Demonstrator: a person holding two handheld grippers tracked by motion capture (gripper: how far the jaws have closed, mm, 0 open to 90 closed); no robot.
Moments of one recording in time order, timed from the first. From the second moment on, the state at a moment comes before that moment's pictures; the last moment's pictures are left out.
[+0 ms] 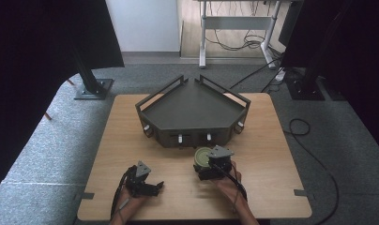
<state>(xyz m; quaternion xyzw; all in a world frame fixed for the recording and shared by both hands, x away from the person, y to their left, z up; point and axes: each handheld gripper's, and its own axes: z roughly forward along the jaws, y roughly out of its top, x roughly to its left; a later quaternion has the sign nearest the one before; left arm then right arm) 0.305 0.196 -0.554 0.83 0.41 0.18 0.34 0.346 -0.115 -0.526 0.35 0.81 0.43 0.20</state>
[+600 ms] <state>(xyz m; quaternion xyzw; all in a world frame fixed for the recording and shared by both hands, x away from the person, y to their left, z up) 0.305 0.196 -0.554 0.83 0.41 0.18 0.34 0.349 -0.115 -0.537 0.36 0.81 0.43 0.18</state>
